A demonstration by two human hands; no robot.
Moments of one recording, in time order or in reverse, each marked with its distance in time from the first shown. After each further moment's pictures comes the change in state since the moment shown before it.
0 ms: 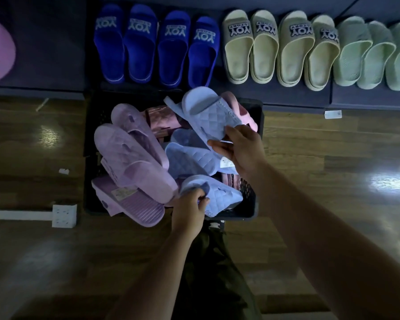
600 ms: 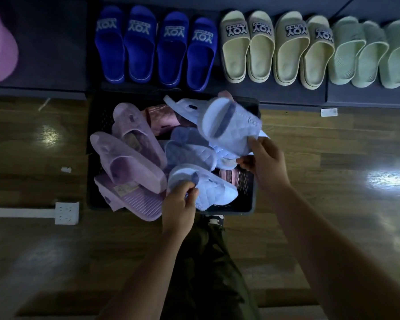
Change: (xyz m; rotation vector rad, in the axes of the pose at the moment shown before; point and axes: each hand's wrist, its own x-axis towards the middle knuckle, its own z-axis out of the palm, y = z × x) left_hand -0.021 0.009 -0.029 -0.054 0.233 0.034; right_hand -0.043 0.002 -0.049 -0.205 0.070 -0.170
